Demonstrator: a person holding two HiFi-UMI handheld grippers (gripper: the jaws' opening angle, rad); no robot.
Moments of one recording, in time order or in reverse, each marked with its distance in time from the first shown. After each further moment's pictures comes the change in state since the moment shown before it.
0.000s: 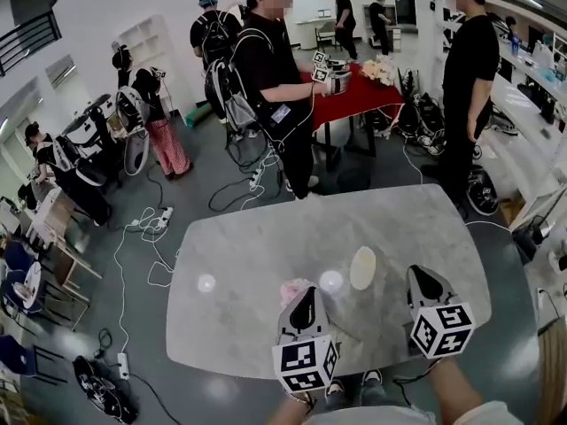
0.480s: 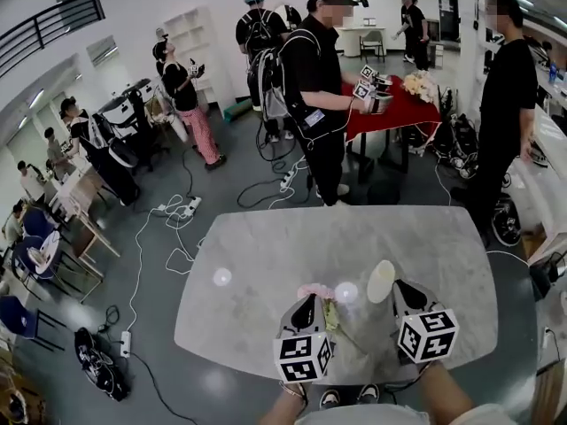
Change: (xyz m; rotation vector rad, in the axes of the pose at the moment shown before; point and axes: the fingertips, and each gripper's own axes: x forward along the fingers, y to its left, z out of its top) left arm 0.018 0.042 -0.036 -0.036 0.069 0.109; right arm 0.053 0.045 -0.021 -0.037 0.120 0.209
